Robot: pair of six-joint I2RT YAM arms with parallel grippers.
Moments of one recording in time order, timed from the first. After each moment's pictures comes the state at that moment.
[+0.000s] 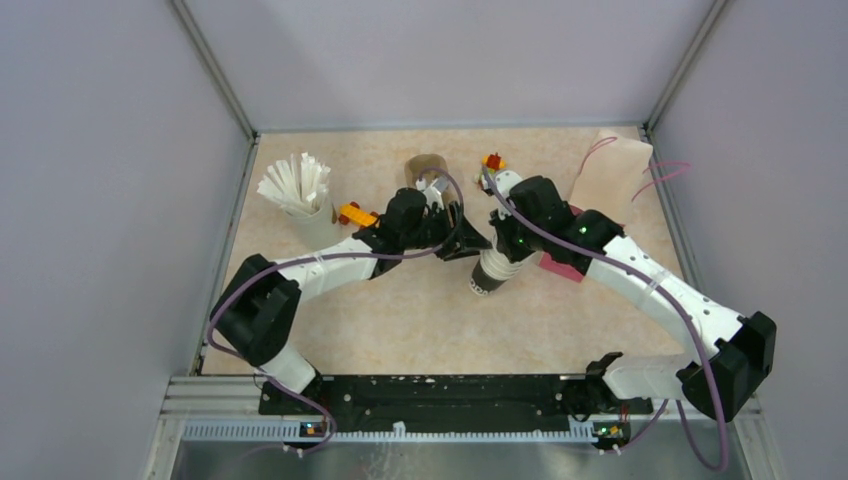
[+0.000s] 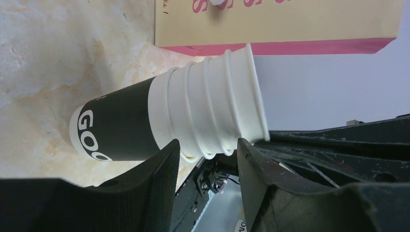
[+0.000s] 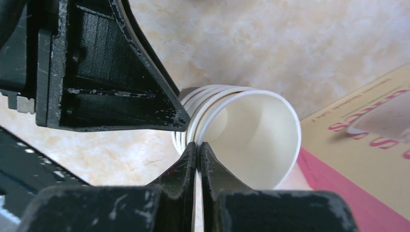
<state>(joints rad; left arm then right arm) -0.70 1.59 0.96 0.23 0.48 -1.05 0.70 1.24 1.17 -0.74 0.03 0.09</state>
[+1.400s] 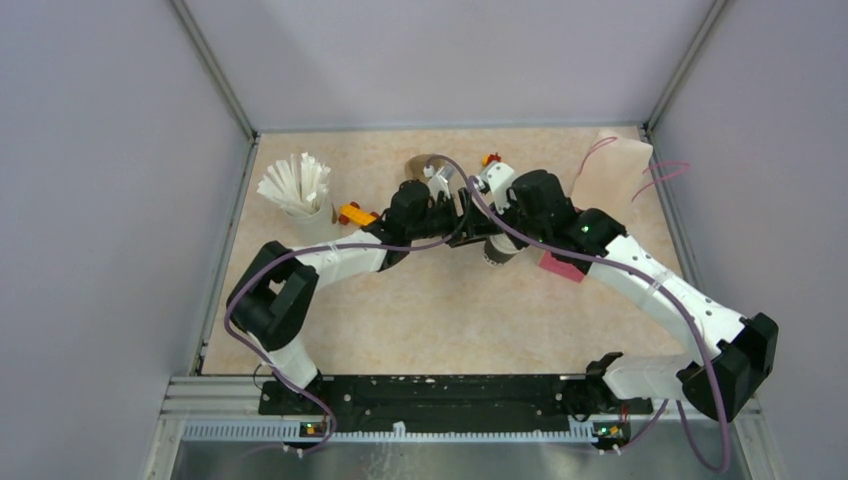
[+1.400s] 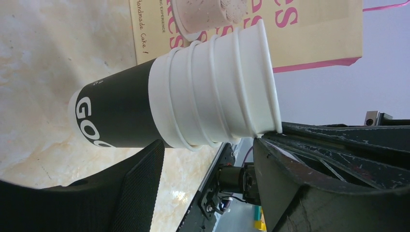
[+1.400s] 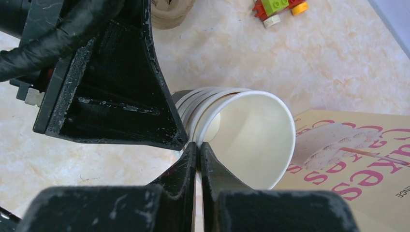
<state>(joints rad) -0.68 1.70 1.02 0.41 0.52 -1.01 0.70 1.23 1.19 -0.65 0.16 -0.22</state>
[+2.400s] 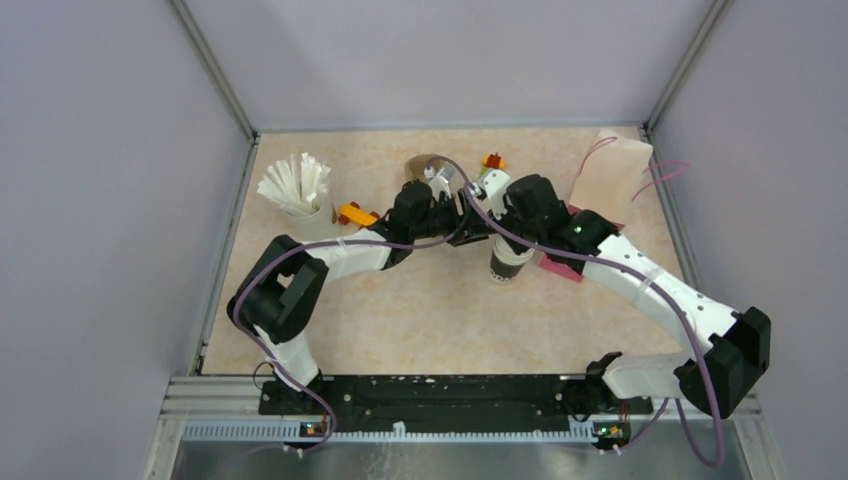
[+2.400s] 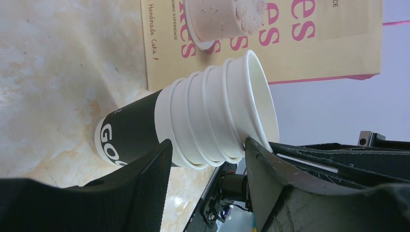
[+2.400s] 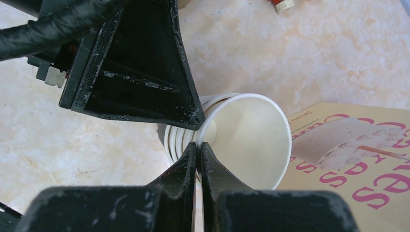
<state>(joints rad) -0.67 1.77 1.03 0.47 0.51 -1.04 0.70 1.25 1.16 -0.66 0.16 -0.22</state>
